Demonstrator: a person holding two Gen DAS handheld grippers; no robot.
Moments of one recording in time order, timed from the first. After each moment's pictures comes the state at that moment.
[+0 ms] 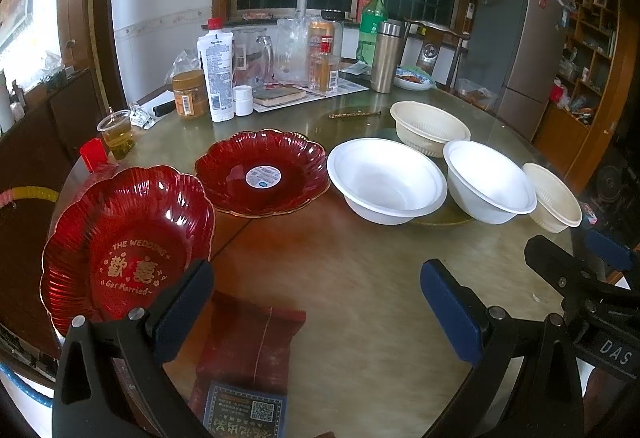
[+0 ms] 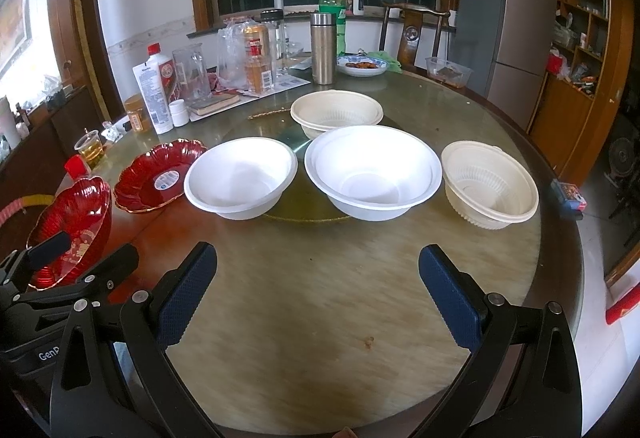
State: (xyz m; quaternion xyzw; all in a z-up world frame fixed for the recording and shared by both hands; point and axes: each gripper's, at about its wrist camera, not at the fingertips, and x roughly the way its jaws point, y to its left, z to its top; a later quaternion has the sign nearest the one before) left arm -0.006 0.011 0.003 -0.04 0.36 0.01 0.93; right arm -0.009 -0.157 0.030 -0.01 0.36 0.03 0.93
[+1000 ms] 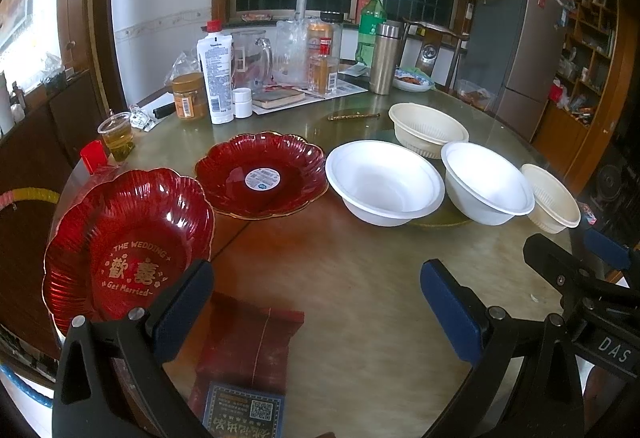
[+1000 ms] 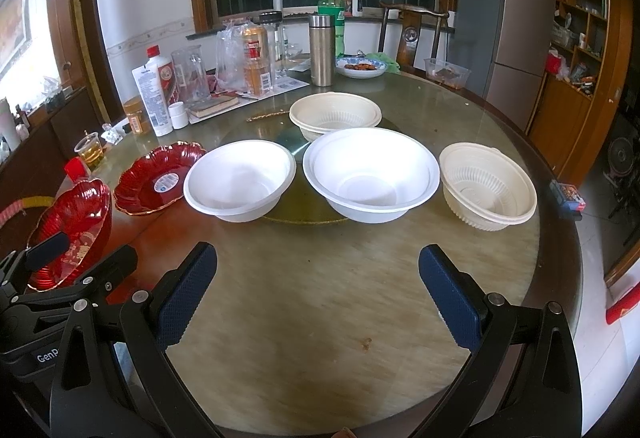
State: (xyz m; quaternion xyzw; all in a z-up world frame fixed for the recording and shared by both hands) left arm -0.006 0.010 0.005 -0.04 0.36 0.01 0.93; right arm -0.007 -0.160 0.030 0.00 0.36 0.03 0.93
